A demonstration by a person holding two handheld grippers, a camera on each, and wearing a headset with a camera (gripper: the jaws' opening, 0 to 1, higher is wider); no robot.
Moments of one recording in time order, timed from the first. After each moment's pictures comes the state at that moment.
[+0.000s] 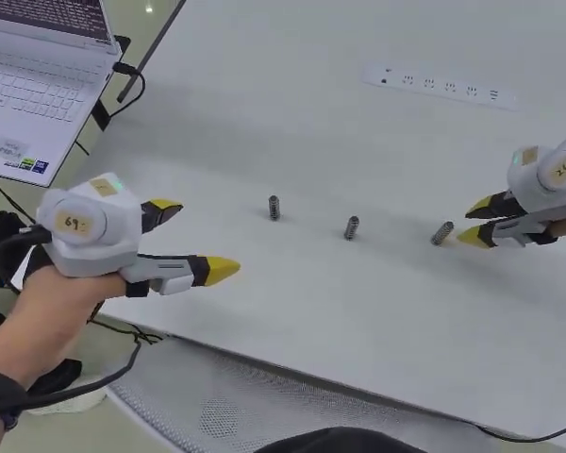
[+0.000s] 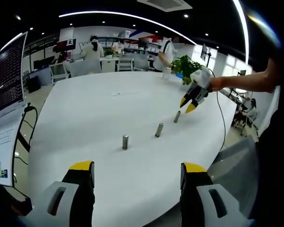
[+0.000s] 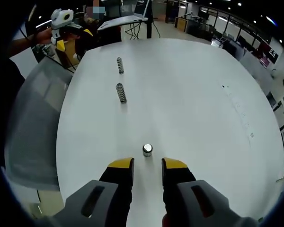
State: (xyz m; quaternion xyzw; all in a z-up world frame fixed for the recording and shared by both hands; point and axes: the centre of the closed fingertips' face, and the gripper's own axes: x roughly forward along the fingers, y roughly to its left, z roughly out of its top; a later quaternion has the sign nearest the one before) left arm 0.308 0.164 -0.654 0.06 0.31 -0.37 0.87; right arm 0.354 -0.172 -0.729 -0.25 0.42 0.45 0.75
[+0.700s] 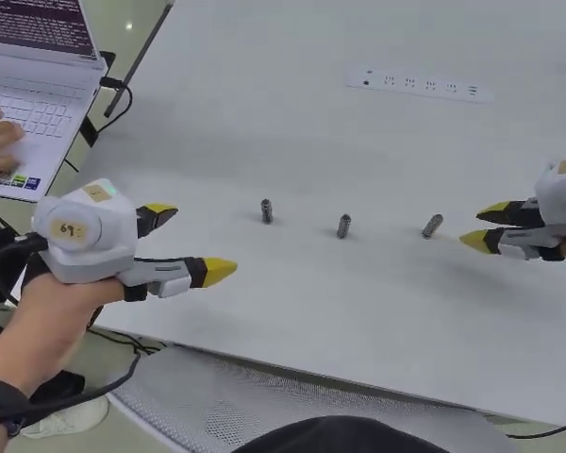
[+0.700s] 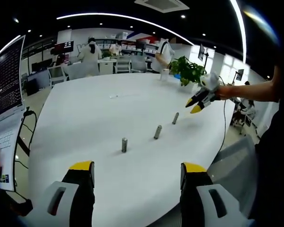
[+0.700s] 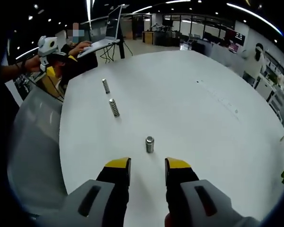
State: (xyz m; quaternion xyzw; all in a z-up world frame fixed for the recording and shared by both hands) left arm 0.308 0.160 -0.646 0.07 0.30 -0.38 0.87; right arm 0.331 -0.186 -0.707 -0.14 0.38 0.36 0.84
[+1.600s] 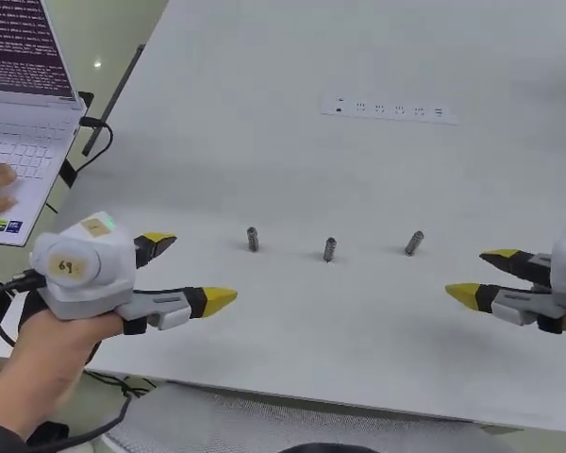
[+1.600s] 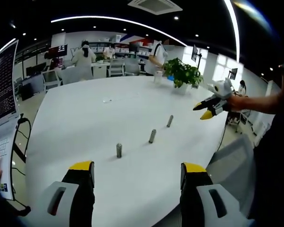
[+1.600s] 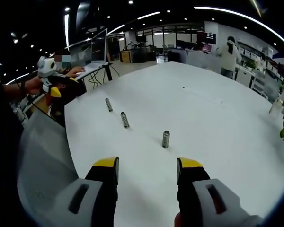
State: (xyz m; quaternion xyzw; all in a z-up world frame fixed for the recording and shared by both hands) left arm 0.308 0.152 -0.638 0.07 0.28 -0.41 0.86; right arm 0.269 -0.165 -0.679 -0.05 0.34 0.28 0.90
